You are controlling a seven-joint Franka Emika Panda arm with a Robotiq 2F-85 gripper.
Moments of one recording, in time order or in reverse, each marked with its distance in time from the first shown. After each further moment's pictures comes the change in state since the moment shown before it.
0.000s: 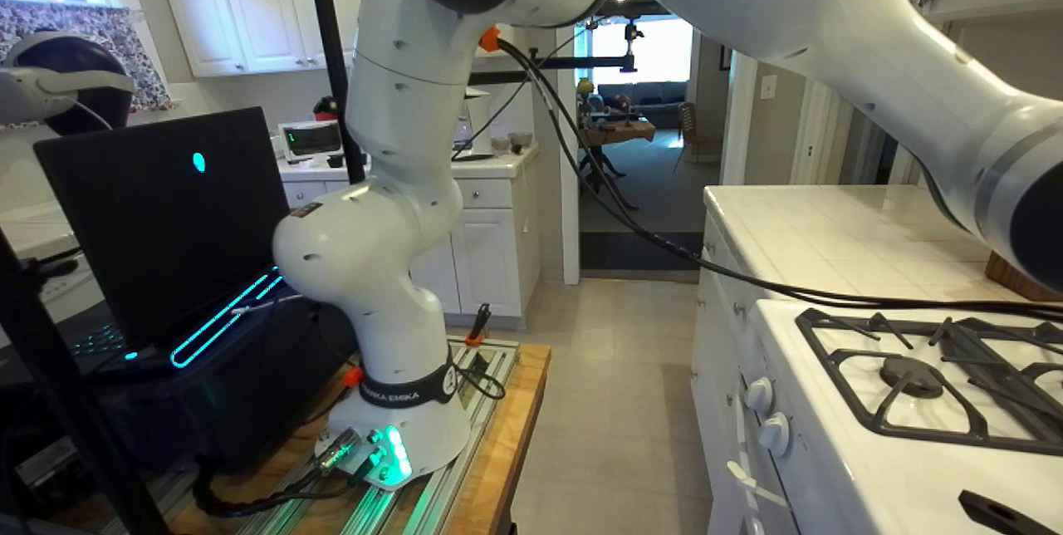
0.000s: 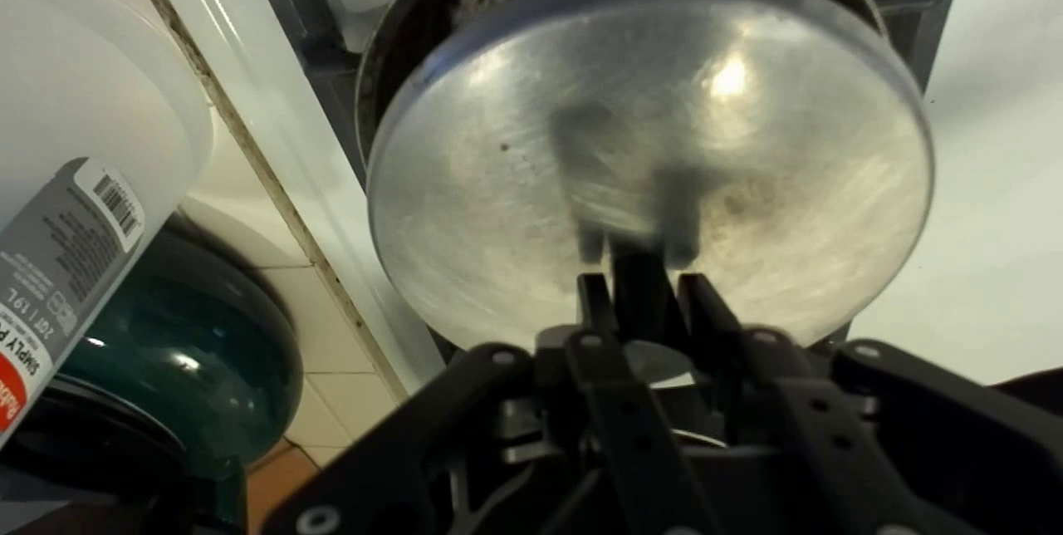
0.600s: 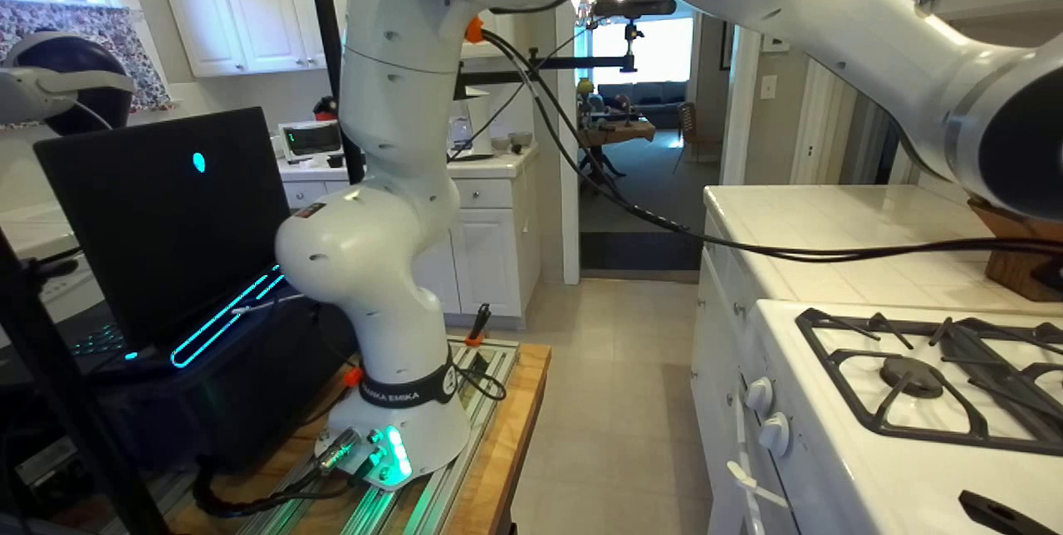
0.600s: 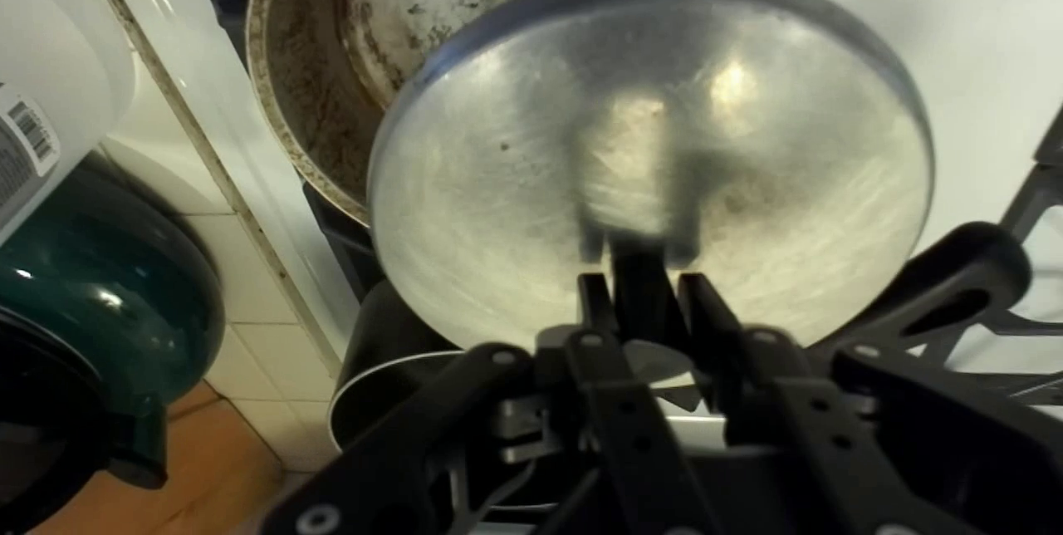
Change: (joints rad) arm 0.054 -0.086 0.015 -0.037 -0.002 -0.050 -0.002
